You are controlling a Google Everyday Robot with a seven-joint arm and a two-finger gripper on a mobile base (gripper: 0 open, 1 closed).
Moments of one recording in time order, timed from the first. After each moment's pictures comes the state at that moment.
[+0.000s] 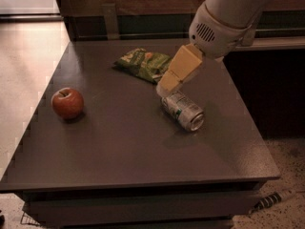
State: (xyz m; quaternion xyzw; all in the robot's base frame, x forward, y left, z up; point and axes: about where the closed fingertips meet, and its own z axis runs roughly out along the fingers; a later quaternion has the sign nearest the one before) arm 0.498 -0.090 0.947 -0.37 0.92 0.08 0.13
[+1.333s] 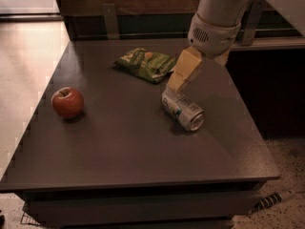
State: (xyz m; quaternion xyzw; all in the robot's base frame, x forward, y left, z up) arm 0.530 -0.115 0.915 -0.36 0.93 0.04 0.04
